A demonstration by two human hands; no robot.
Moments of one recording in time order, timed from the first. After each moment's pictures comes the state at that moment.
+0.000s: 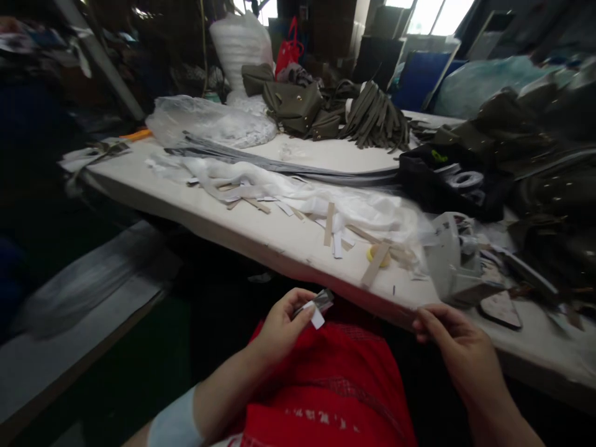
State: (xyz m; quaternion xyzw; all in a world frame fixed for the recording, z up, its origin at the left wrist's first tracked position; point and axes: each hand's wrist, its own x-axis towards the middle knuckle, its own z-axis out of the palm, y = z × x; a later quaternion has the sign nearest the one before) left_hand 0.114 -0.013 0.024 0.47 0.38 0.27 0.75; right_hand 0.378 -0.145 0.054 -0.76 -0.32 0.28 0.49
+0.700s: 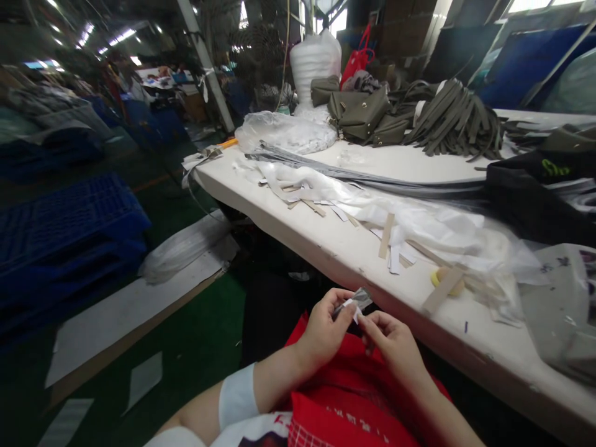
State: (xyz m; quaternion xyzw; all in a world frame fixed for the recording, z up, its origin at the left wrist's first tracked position) left_hand 0.107 -0.019 0.022 0.53 0.43 0.37 0.63; right_hand 0.251 -0.061 0.019 -0.60 -0.37 0.56 0.43
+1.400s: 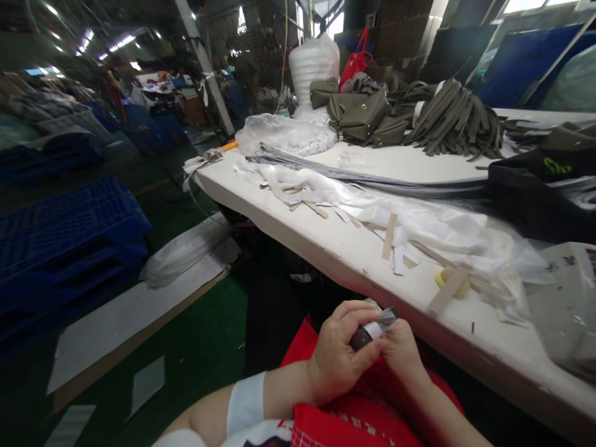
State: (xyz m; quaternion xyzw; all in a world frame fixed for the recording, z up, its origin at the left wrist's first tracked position) left_hand 0.102 -0.032 0.038 0.73 0.32 0.43 0.43; right_hand 0.243 -0.050 0.012 -0.59 -0.40 0.52 0.47
